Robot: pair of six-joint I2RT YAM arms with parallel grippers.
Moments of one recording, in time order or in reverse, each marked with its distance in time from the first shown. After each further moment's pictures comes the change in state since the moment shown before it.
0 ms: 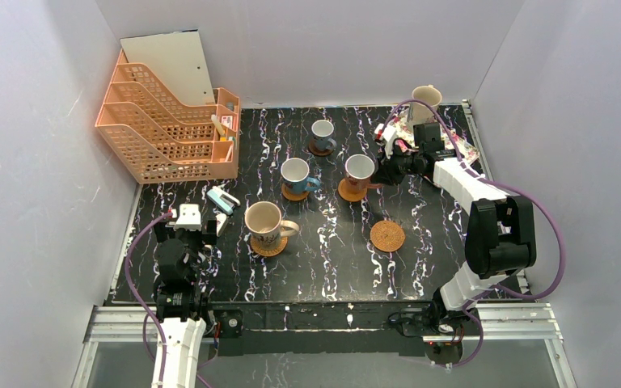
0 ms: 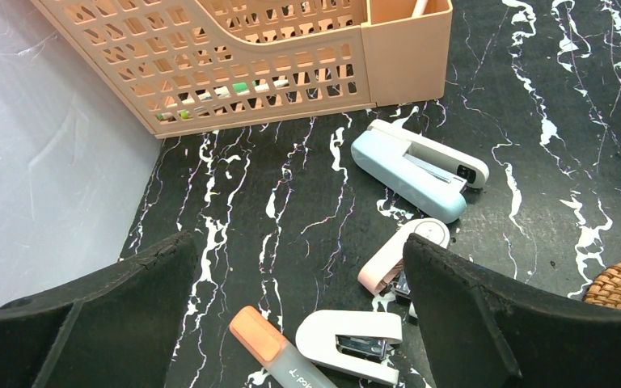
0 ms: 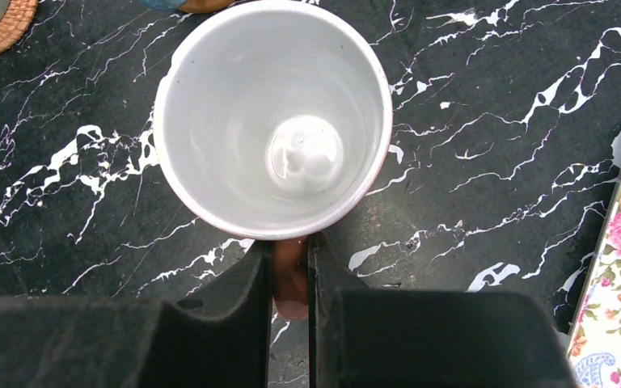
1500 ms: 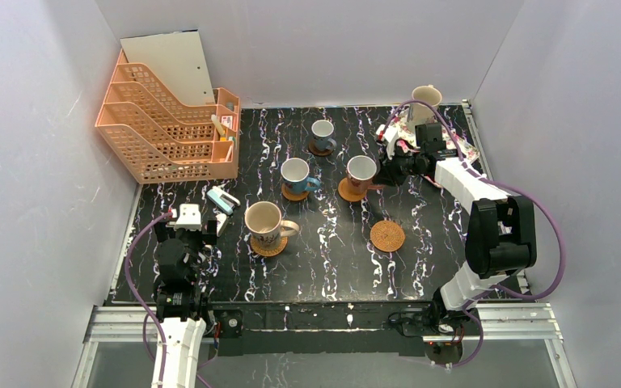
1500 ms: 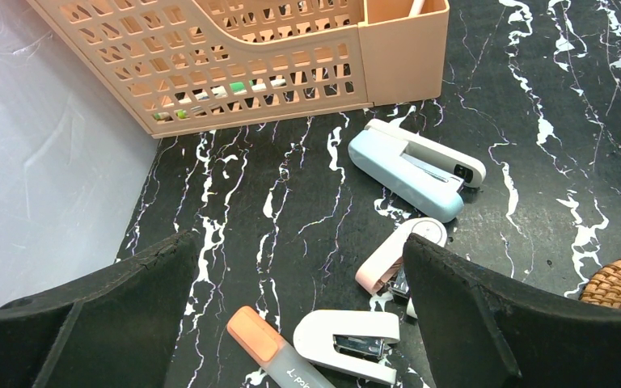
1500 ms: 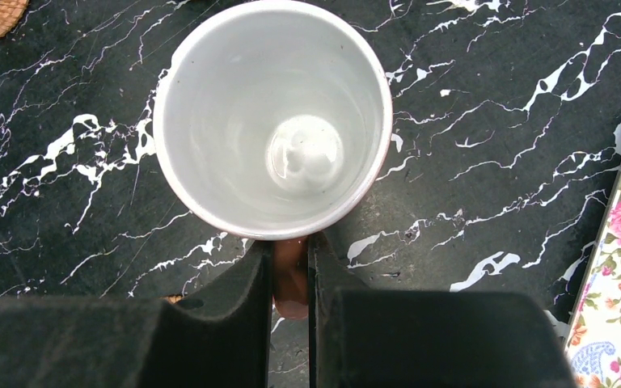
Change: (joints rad) left arm 0.000 0.003 0.000 0.000 0.005 -0.004; right arm -0.013 0.000 0.001 -0.027 0.000 -0.020
